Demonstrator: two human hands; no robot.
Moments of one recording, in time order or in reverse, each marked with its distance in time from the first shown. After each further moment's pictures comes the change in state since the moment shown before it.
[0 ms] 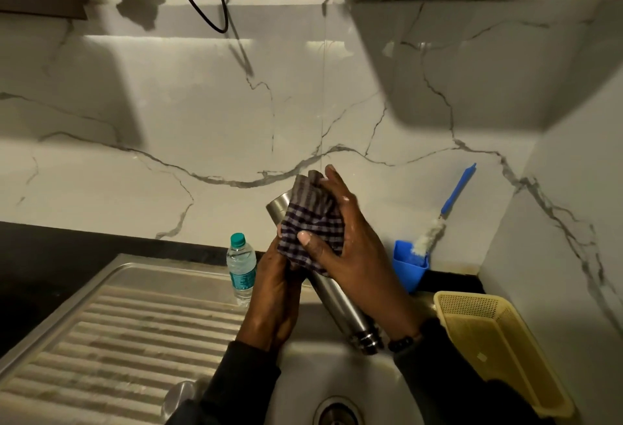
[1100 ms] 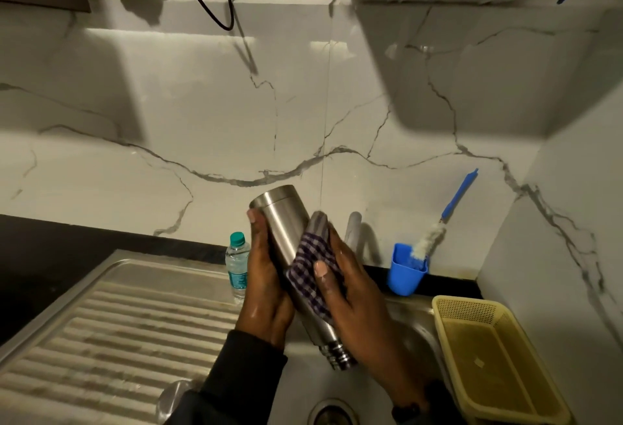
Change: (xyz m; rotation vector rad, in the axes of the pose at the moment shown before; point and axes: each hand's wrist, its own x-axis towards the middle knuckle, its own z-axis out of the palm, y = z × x) left_hand 0.007 0.012 0.002 -0.318 0.125 -0.203; right_hand -0.046 0.018 0.021 0.010 -0.008 0.186
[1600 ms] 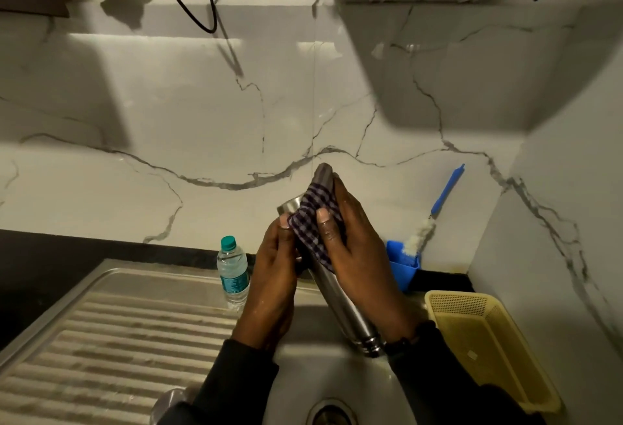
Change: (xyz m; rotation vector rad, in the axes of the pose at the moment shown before) left_hand -0.002 -0.010 0.009 0.551 -0.083 0.229; right_hand 0.045 -0.019 -0.021 -0.154 0.186 -0.078
